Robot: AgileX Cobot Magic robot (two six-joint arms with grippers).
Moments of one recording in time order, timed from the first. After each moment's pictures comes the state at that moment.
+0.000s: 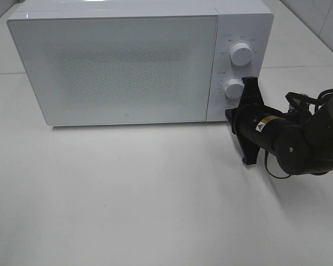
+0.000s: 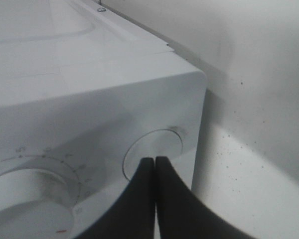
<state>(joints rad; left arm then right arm) 0.05 -0.01 -0.52 -0.05 1.09 0.00 0.38 2.08 -0.70 0.17 -0.93 1.51</state>
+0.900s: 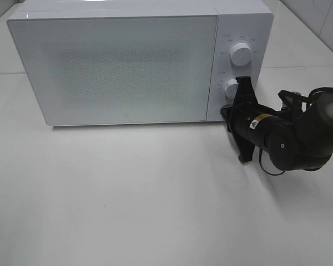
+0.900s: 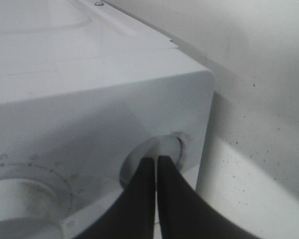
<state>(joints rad) 0.05 -0.01 -0.52 -0.05 1.09 0.00 0.38 2.12 -0.75 0.18 -0.92 1.48</state>
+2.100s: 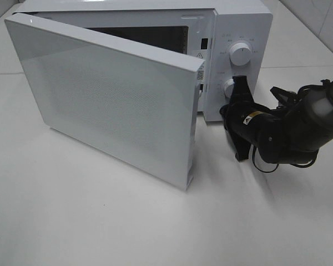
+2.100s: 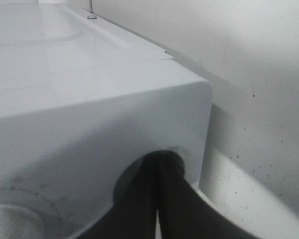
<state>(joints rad) 0.05 -0.01 -0.52 -0.05 1.09 0.00 0.40 2.15 -0.82 0.29 -0.87 1.41</state>
